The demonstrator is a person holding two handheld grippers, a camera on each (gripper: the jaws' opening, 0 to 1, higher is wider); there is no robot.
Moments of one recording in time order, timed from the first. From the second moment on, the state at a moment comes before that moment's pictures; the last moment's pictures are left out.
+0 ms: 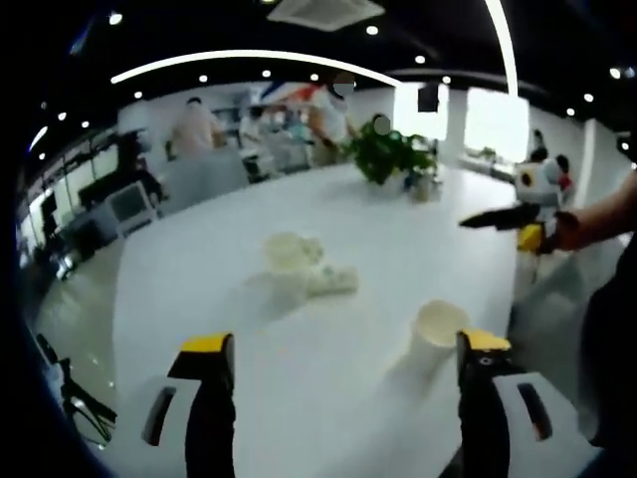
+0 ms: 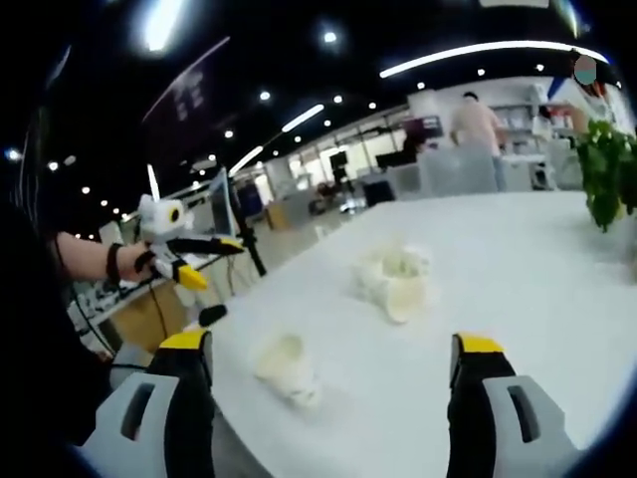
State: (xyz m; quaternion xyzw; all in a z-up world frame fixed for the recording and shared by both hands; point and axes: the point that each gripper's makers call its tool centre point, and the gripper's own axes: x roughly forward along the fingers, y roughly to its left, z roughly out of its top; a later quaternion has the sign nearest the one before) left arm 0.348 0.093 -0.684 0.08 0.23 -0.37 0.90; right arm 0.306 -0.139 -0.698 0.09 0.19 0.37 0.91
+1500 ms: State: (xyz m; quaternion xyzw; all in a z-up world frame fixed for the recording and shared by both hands) left arm 0.341 0.101 -0.701 0.04 0.24 -0.36 0.90; right arm 0.448 -0.103 -0.772 0.20 0.26 0.34 0.88
